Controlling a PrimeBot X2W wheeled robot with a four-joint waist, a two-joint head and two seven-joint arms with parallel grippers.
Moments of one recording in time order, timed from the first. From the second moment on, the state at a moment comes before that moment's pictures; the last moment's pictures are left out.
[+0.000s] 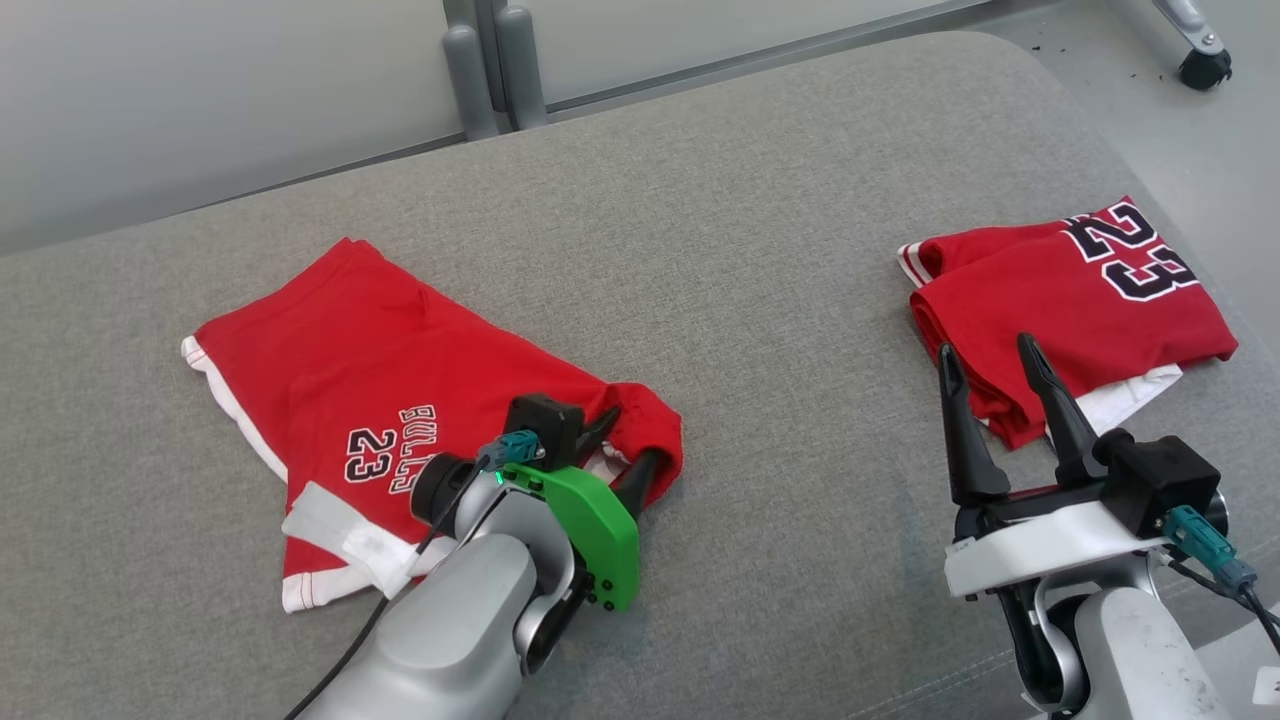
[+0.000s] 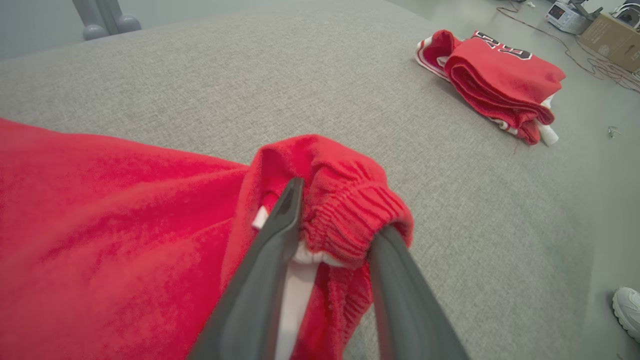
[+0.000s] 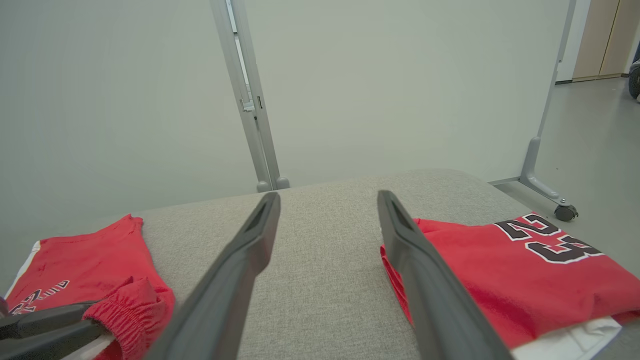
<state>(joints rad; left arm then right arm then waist) -0.63 0.05 -0.91 0.82 -0.74 -0.07 -0.16 -0.13 -0.05 0.05 0.07 0.18 0.13 -0.23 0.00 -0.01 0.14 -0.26</state>
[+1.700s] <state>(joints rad) -0.22 0.27 -0.64 0.27 -0.66 0.18 -0.26 -0.03 -0.05 0.23 0.26 0.25 0.13 -0.21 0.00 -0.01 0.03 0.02</state>
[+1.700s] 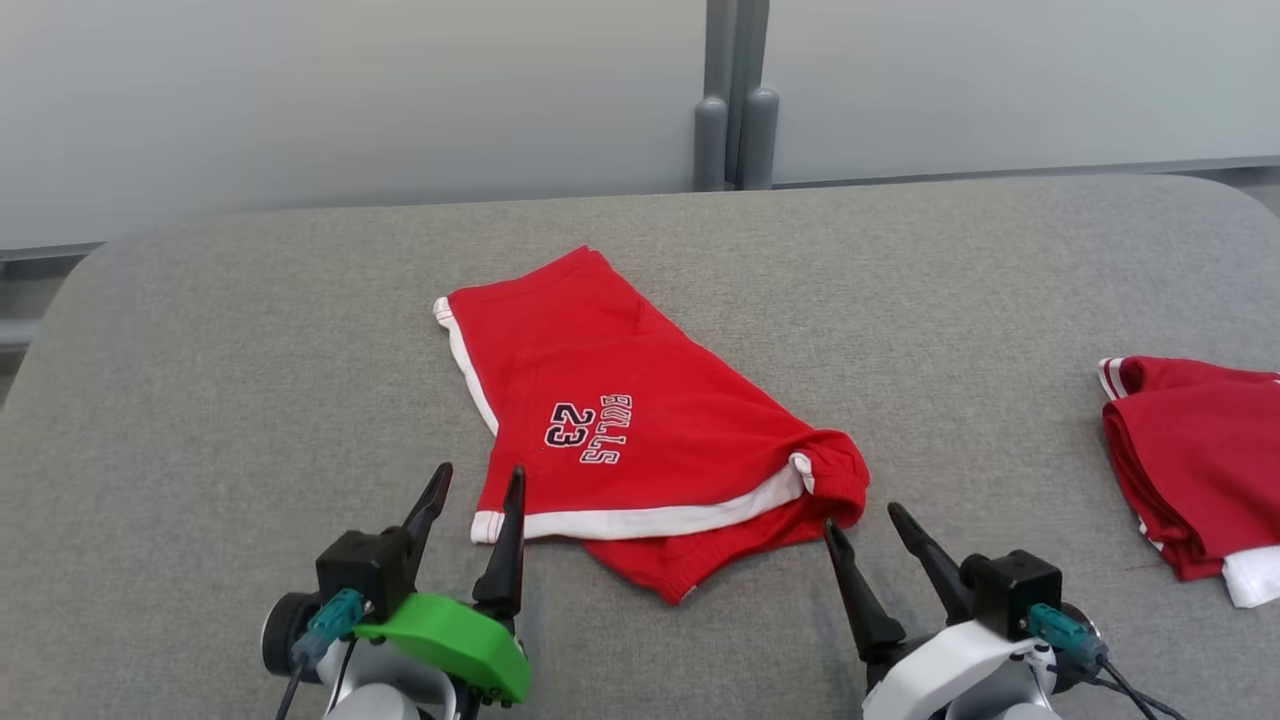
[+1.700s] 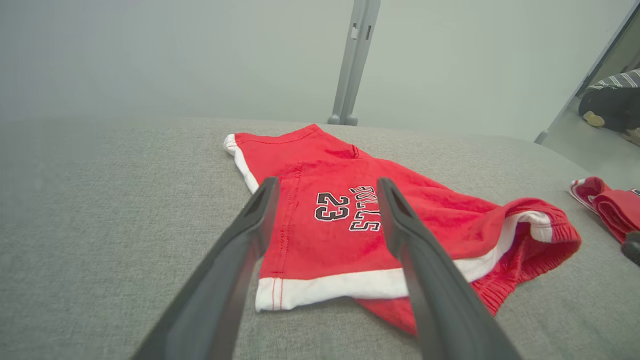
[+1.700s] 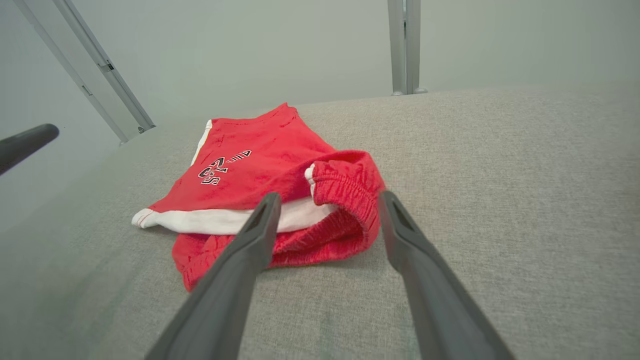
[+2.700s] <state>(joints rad) -0.08 0.29 -0.50 0.15 -0.62 0.21 -0.26 -0.23 -0.05 0.20 0.58 0.39 0.13 -0.26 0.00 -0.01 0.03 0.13</state>
